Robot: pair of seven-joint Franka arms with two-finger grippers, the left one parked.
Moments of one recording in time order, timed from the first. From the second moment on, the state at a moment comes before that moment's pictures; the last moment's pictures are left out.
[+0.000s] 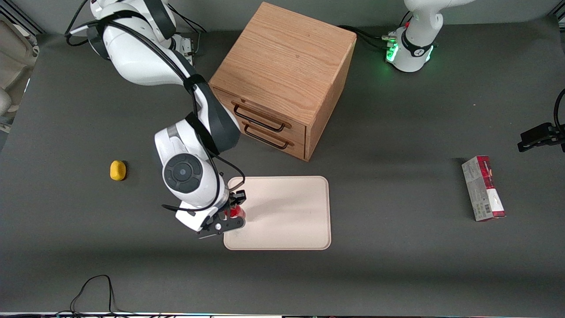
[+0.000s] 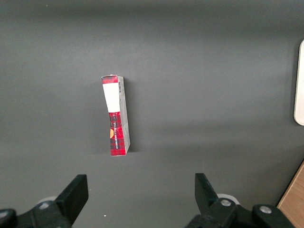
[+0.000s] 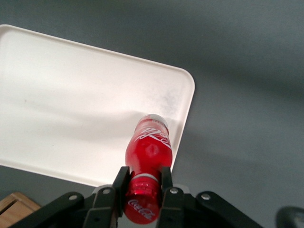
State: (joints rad) arm 0.46 0.91 0.01 -0.84 -0.02 1.72 0.25
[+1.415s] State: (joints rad) arm 0.43 0.97 0.02 -0.83 -0.02 1.80 0.25
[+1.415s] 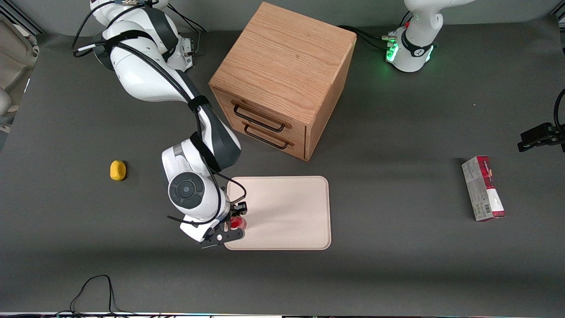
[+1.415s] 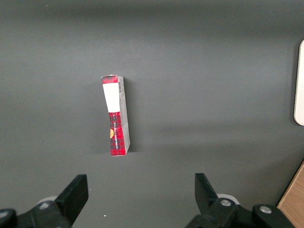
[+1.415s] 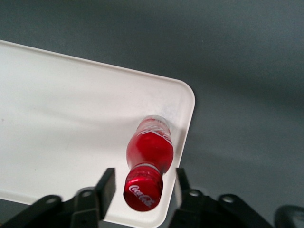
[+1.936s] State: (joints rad) arm 0.43 0.86 0.02 -0.79 -0.02 1.61 0.25
